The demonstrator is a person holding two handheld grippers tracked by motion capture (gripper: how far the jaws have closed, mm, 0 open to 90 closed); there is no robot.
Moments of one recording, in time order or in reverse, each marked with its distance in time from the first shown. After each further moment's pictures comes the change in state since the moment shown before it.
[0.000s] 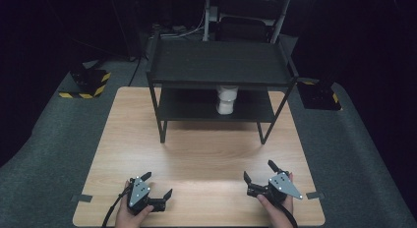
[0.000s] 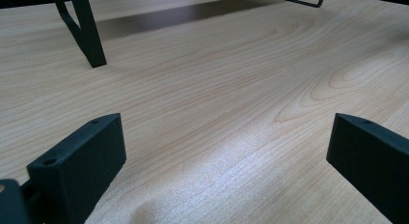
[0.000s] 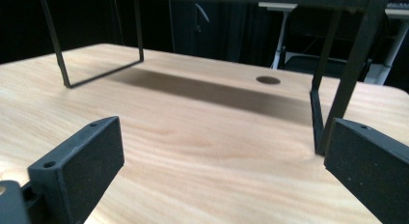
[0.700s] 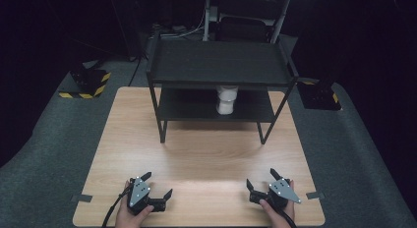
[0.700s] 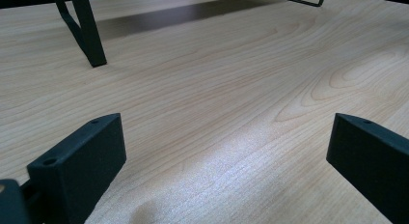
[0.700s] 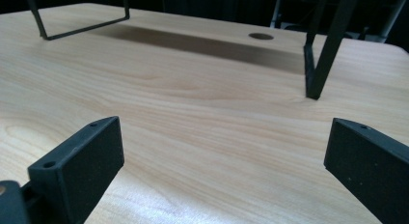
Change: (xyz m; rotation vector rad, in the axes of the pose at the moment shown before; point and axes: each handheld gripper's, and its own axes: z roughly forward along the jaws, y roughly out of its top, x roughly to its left) left arm -0.001 0.000 0.000 0.001 0.004 0.000; right arm -0.004 -0.018 -0.003 0.106 -0.019 -0.008
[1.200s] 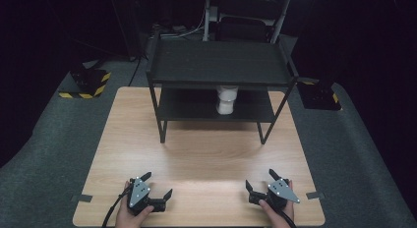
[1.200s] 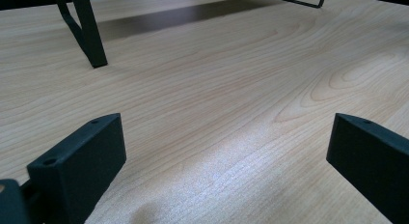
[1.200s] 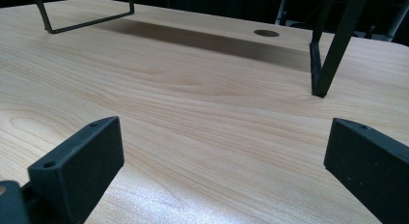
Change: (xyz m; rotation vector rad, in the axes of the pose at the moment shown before) left arm 0.000 -0.001 -0.001 -0.004 -0.001 0.001; right arm -0.001 0.000 0.001 0.007 0.010 -0.012
